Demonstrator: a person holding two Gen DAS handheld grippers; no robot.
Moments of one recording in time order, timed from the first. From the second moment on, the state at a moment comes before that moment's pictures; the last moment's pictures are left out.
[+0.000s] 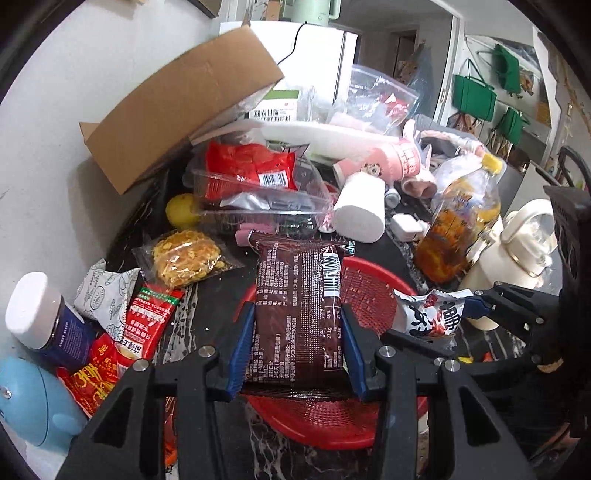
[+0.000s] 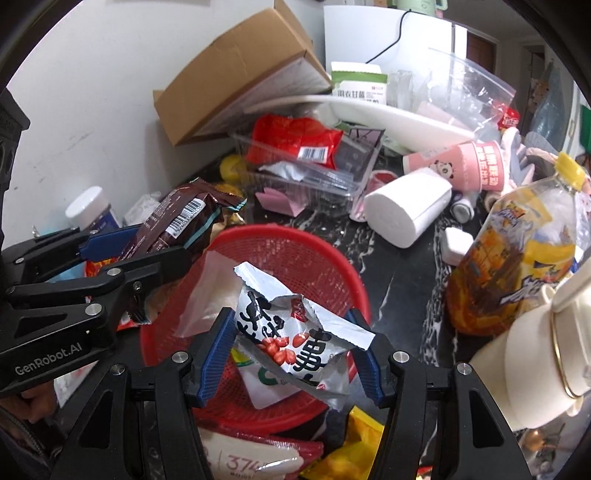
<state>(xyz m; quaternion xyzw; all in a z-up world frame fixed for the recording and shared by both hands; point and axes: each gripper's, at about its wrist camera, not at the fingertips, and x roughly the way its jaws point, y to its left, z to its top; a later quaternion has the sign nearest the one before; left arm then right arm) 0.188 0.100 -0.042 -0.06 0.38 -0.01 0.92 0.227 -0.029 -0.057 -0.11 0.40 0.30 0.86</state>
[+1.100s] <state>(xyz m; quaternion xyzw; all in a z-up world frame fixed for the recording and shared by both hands) 0.174 0.076 0.004 -0.02 0.36 0.00 0.93 0.203 -0.063 -0.008 -0.12 0.36 0.26 0.89</state>
